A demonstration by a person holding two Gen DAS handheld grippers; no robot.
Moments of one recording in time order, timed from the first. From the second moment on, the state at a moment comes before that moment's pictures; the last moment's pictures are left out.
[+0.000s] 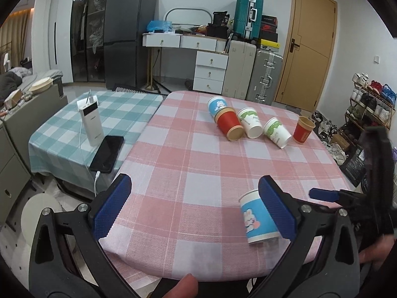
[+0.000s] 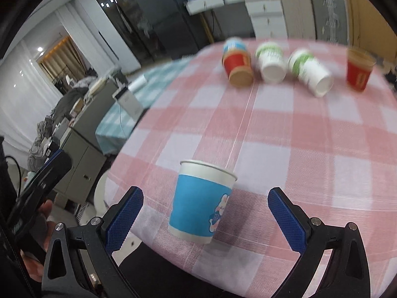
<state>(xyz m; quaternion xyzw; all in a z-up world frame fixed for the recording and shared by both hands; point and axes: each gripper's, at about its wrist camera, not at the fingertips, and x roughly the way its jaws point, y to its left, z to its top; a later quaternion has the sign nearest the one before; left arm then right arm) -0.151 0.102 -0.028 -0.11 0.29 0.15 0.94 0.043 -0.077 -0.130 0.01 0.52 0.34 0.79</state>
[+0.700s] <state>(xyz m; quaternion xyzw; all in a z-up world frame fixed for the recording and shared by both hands) -0.145 0.144 -0.071 -0.16 0.33 0.14 0.92 0.135 -0.021 -0.203 0.03 0.73 0.35 0.59</state>
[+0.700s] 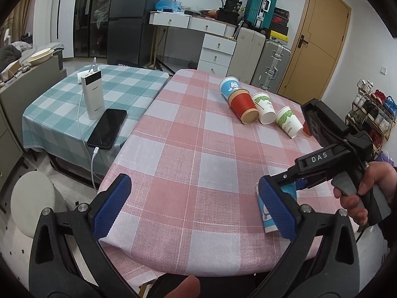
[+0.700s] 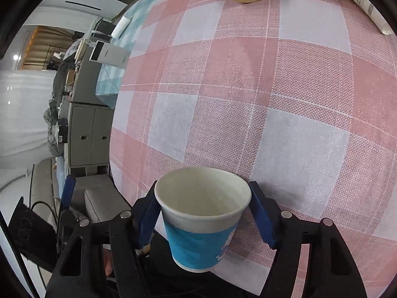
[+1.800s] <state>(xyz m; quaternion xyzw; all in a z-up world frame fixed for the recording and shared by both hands) -0.068 0.092 -0.054 -0.15 0.35 0.09 0.92 0.126 -0.139 -0.141 0.00 0.37 0.21 0.90</state>
